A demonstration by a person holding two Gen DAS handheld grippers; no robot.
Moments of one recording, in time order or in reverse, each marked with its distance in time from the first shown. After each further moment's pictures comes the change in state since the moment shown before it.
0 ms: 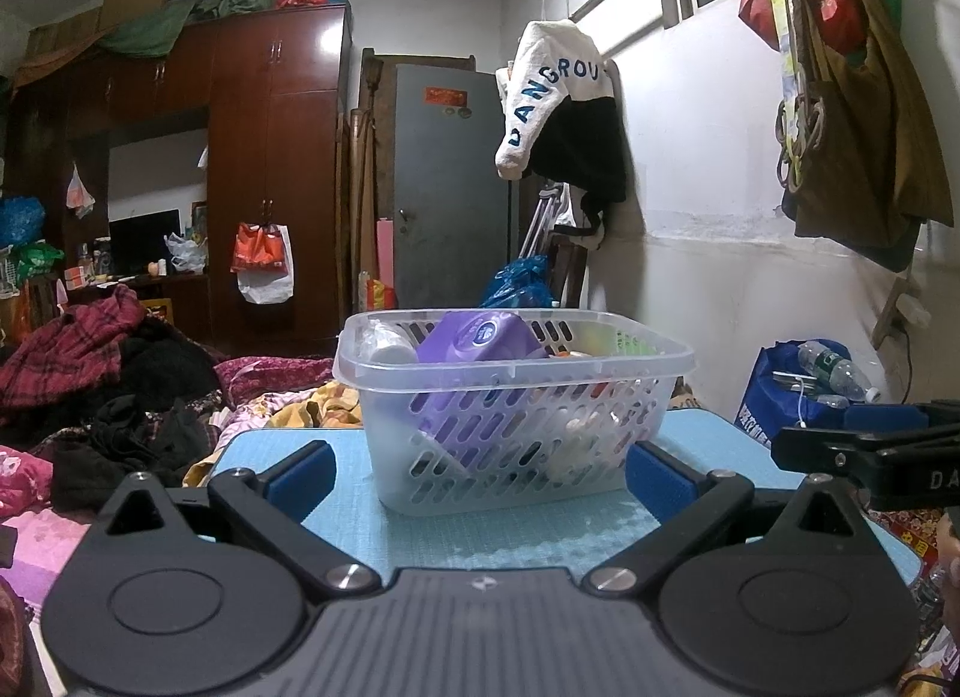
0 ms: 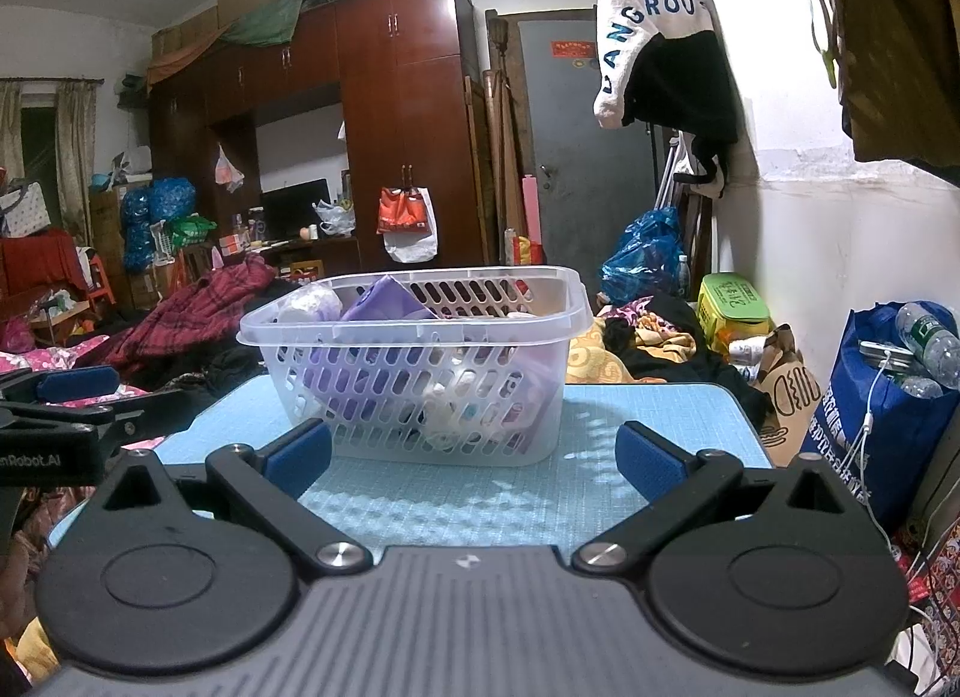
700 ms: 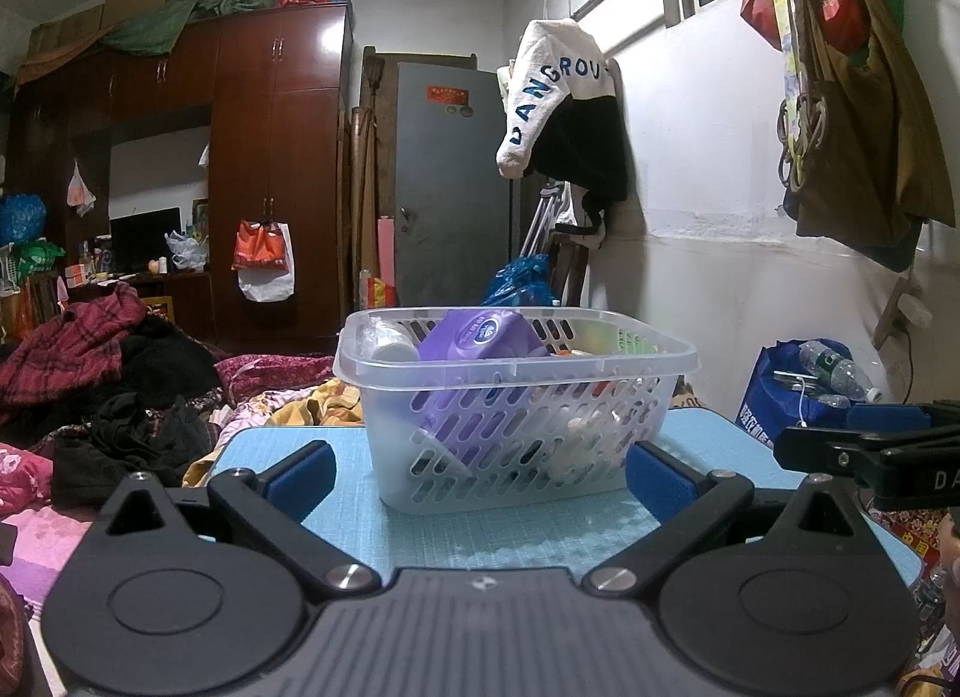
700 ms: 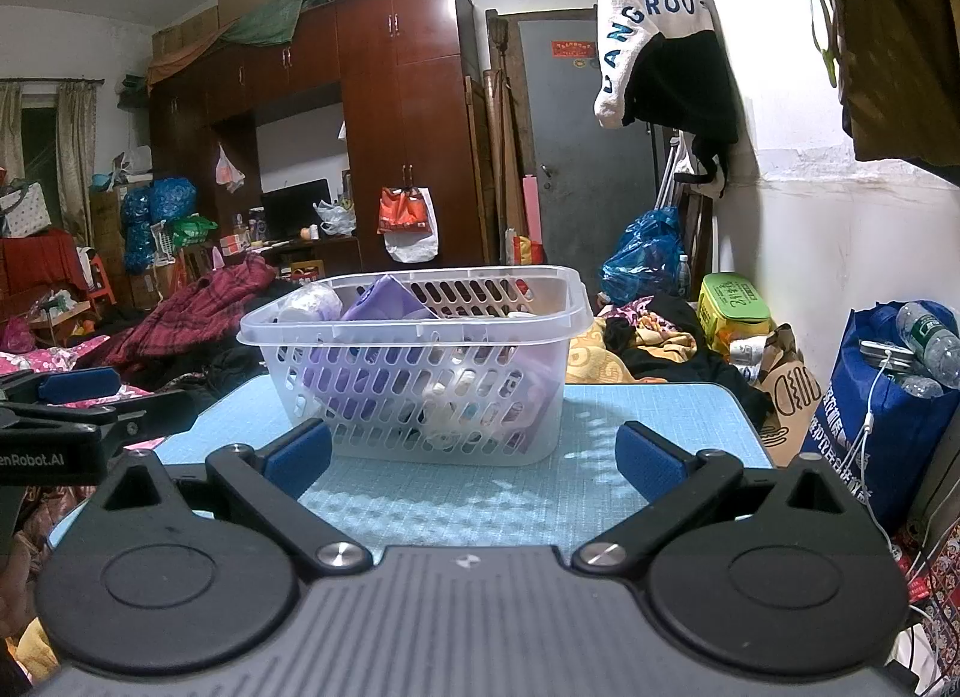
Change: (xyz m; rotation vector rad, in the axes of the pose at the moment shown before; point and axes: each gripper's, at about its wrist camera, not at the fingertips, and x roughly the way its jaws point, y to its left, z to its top) left arm 0.001 0.002 0.000 -0.001 0.001 0.003; right arm 0.000 0.001 0.000 0.000 -0.001 -0.001
